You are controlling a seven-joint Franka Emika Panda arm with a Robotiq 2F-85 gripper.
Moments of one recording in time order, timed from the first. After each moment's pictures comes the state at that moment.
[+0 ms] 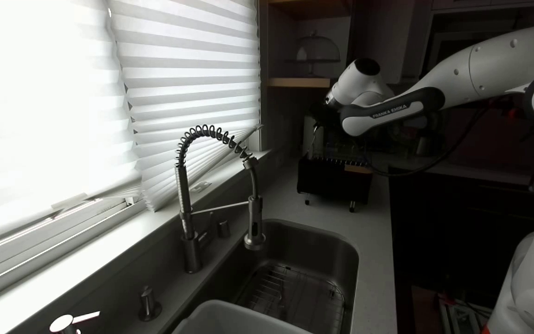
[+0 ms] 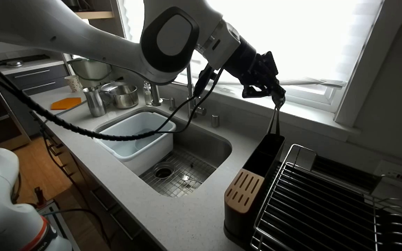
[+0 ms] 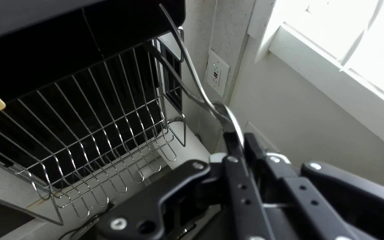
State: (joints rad) arm -0.36 -0.09 -0.27 -1.99 -0.52 2.76 1.46
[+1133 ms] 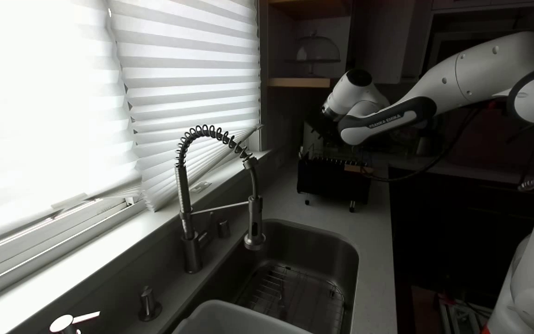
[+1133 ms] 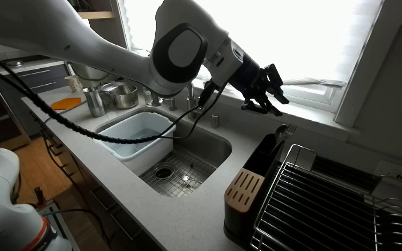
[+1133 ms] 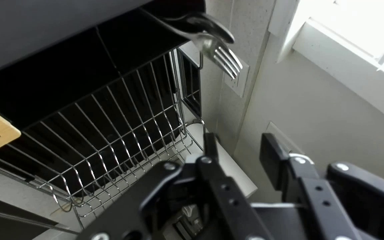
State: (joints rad) arm -0.37 -0.04 -0.27 -1.99 -0.61 2.77 1.60
